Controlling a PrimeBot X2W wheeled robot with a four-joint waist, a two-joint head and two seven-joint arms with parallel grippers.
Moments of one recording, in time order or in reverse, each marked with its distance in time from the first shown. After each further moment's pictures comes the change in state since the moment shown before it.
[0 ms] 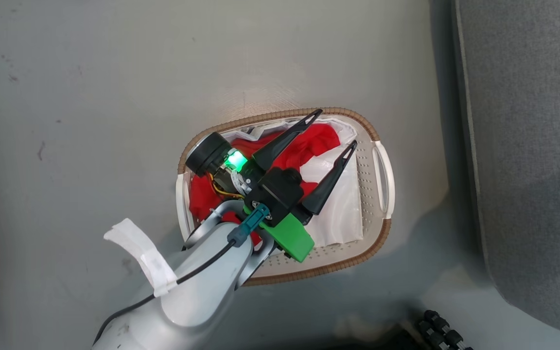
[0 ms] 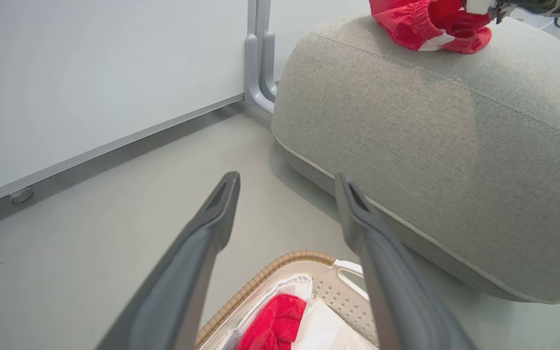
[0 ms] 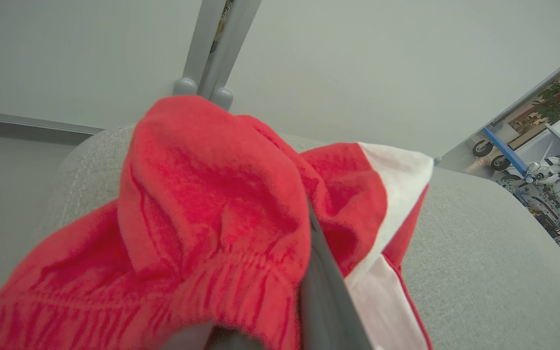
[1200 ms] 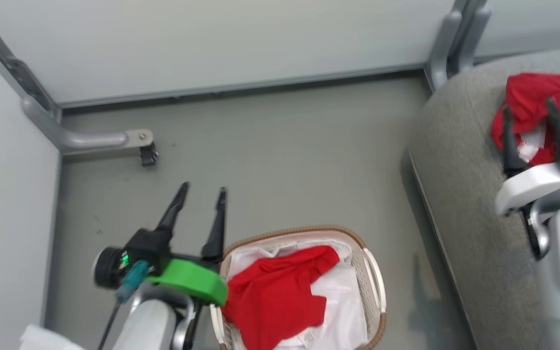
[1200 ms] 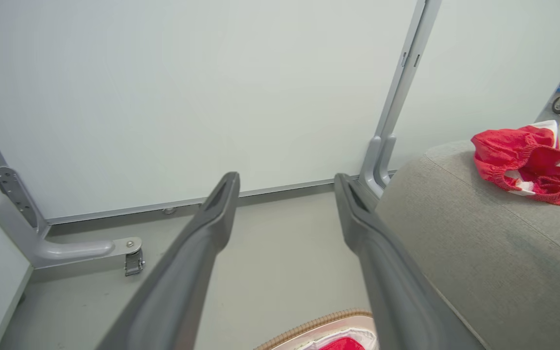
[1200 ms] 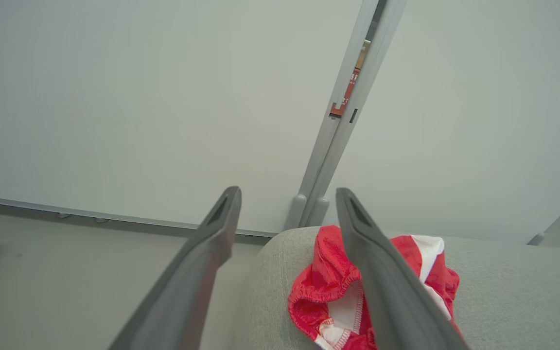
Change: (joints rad) left arm 0.414 -0.030 0.444 -0.037 -0.099 0.055 0.000; right arm 0.389 0.207 0.366 -0.203 0.182 0.000 0.000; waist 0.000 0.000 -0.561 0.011
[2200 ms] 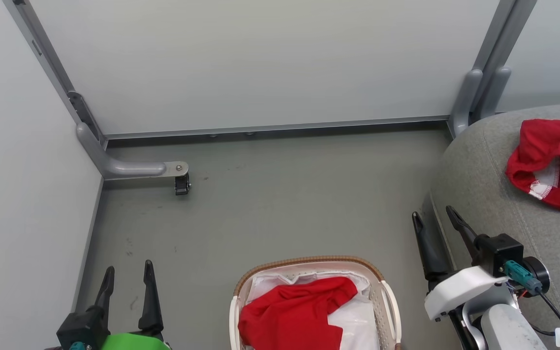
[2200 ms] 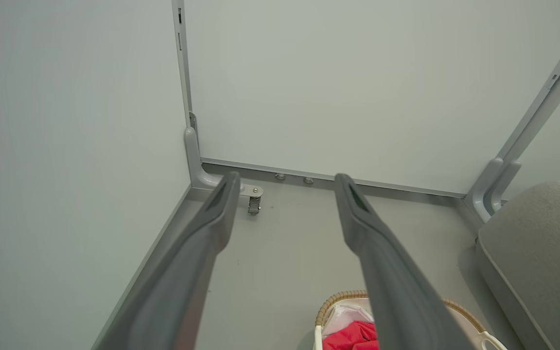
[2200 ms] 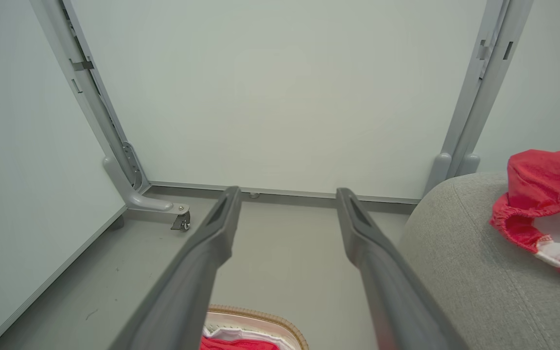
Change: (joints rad) left arm 0.310 -0.007 0.272 -0.096 0.007 0.026 0.000; right arm 0.344 0.121 0.237 -0.133 0.239 0.000 0.000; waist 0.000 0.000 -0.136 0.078
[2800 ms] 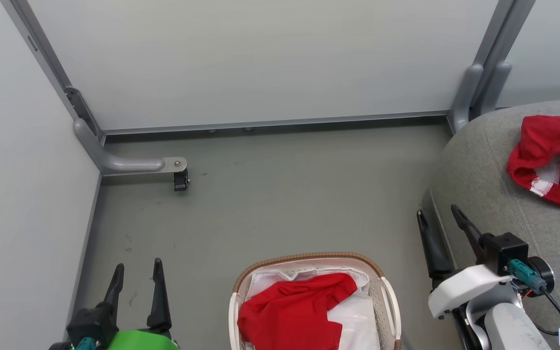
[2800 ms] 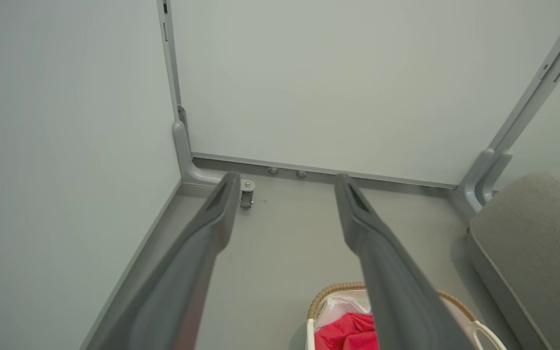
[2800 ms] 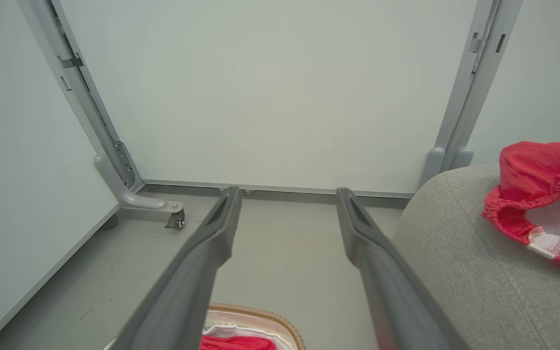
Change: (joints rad) left arm -0.010 0.000 -0.027 0.015 -0.002 -0.001 0.000; right arm -0.002 0.000 -0.015 0.004 -0.001 0.000 0.000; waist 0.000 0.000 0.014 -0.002
